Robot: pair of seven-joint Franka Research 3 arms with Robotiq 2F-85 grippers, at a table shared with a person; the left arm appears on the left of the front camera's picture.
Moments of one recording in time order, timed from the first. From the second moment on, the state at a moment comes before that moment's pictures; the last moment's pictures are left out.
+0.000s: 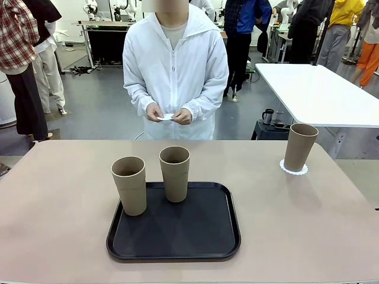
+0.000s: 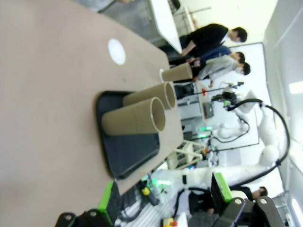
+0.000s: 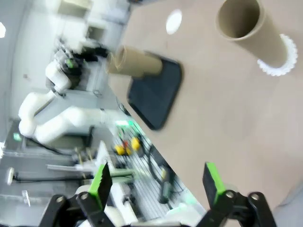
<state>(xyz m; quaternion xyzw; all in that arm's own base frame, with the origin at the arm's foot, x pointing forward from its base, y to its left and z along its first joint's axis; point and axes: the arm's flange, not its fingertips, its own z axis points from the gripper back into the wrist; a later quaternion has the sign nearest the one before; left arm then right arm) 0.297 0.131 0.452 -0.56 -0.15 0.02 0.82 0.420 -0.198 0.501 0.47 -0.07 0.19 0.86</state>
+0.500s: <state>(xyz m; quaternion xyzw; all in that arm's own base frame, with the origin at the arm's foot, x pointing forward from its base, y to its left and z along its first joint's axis) 0.297 0.131 0.452 -0.56 -0.15 0.02 0.82 0.464 -0.022 0.593 0.23 -0.03 0.44 0.87</state>
